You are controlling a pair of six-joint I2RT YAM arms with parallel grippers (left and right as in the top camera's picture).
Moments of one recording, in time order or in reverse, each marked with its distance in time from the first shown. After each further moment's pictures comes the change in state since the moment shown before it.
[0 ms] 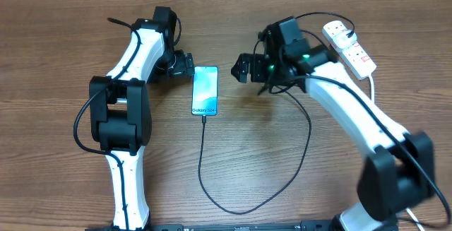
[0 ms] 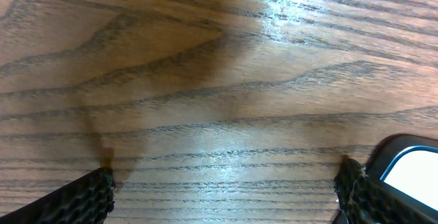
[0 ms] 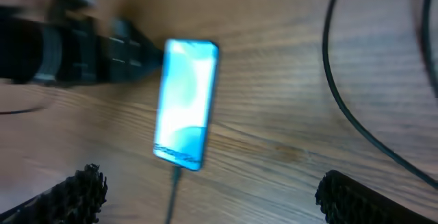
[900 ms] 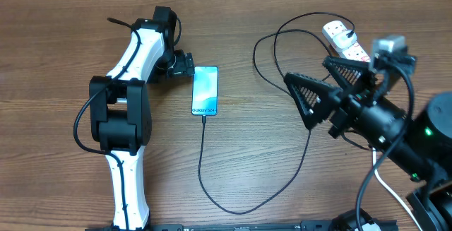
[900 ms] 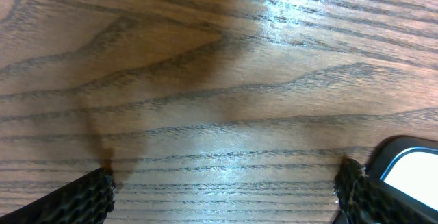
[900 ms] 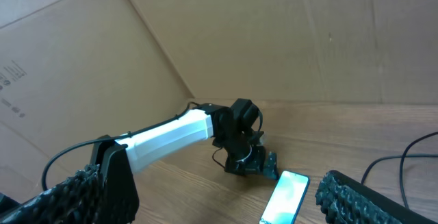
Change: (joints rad) left arm 0.000 0.000 0.000 0.003 0.000 0.000; right arm 0.001 -0.853 0.000 -0.008 0.000 -0.001
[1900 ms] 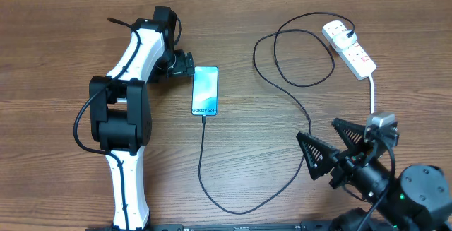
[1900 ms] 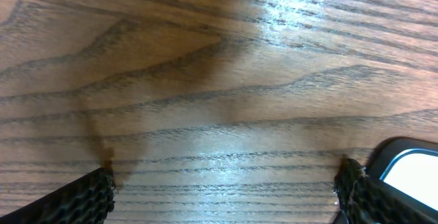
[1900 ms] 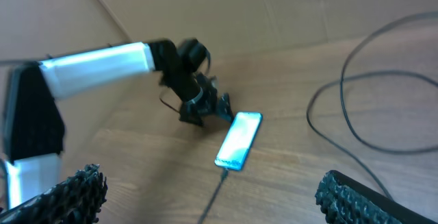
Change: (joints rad) left arm 0.000 0.000 0.000 0.003 0.000 0.000; right arm 0.000 -0.483 -0.571 -0.009 0.108 0.002
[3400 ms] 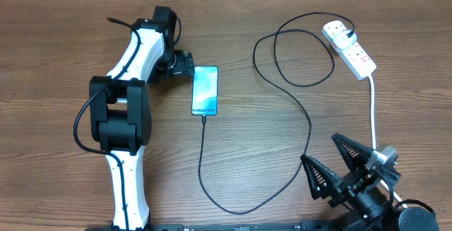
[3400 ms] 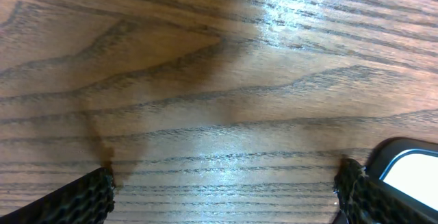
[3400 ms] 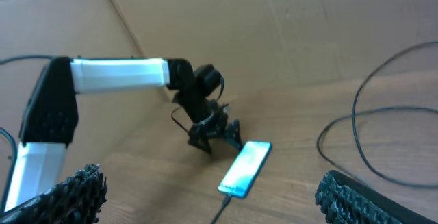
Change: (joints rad) left arm 0.000 0.000 0.000 0.000 0.000 0.000; right arm 0.000 -0.397 -0.340 0.222 0.000 0.000
